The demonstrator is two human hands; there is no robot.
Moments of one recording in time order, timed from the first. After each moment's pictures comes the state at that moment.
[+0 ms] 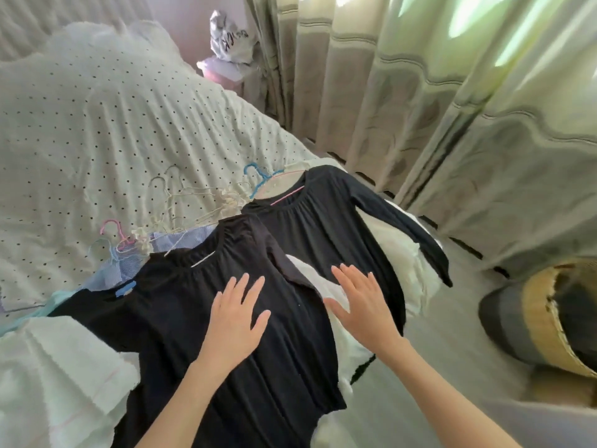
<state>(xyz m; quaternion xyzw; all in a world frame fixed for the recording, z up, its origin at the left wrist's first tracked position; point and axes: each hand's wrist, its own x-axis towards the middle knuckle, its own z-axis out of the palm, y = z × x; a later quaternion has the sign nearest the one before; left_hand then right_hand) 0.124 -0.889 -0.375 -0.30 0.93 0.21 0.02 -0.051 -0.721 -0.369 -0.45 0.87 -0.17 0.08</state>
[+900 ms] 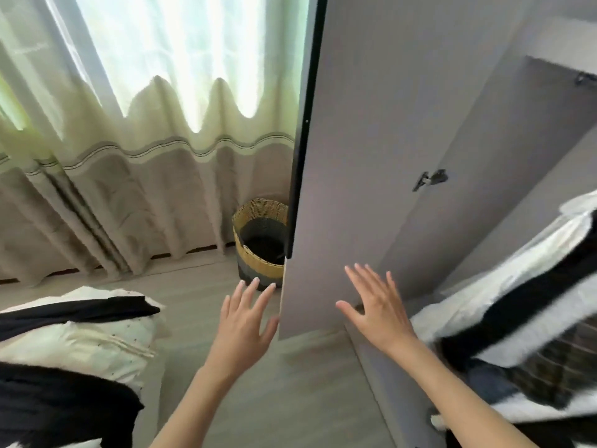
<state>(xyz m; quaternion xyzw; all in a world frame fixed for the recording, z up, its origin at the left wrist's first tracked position) -0.093 -0.370 -0.305 0.26 0.94 0.22 0.01 -0.027 -0.129 -0.267 0.06 0.99 -0.11 -0.08</state>
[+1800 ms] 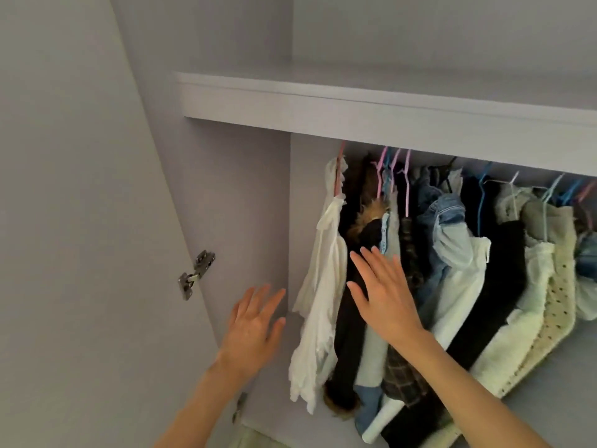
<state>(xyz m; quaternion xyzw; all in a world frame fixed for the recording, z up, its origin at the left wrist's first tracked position) -0.188 0.068 -0.248 0.69 0.69 0.21 0.03 0.035 0.160 -0.199 0.47 0.85 0.08 -0.24</state>
